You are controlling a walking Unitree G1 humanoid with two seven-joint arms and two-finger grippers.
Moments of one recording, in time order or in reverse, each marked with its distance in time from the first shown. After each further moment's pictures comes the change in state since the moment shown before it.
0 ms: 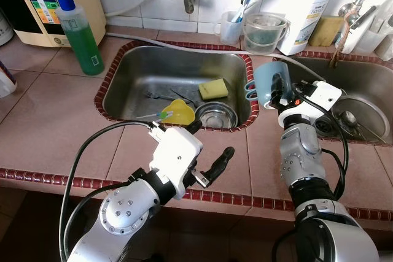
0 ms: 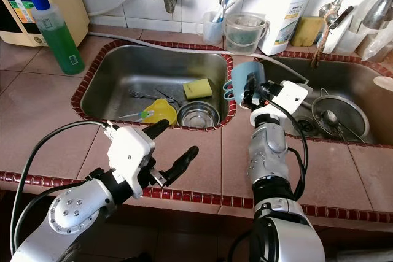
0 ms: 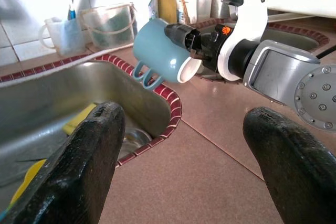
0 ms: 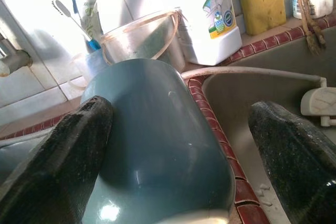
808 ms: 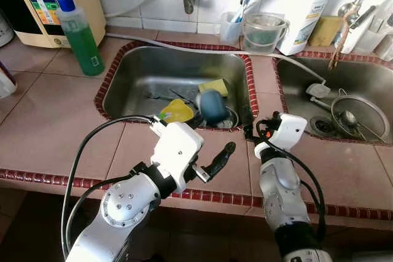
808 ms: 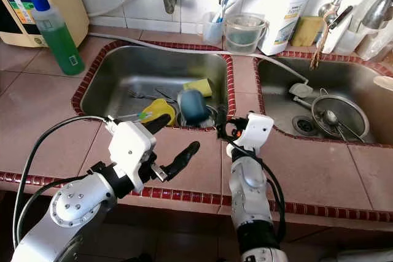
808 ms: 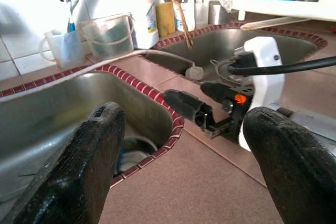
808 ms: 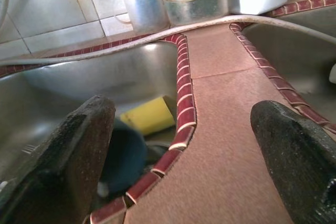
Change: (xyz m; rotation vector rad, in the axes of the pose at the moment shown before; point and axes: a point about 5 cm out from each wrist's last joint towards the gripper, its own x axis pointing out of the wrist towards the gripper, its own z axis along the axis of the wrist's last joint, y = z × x) left arm 0.004 0.005 0.002 0.028 -0.024 -0.013; right arm -0.064 0.017 -0.046 -0.124 0.082 0.119
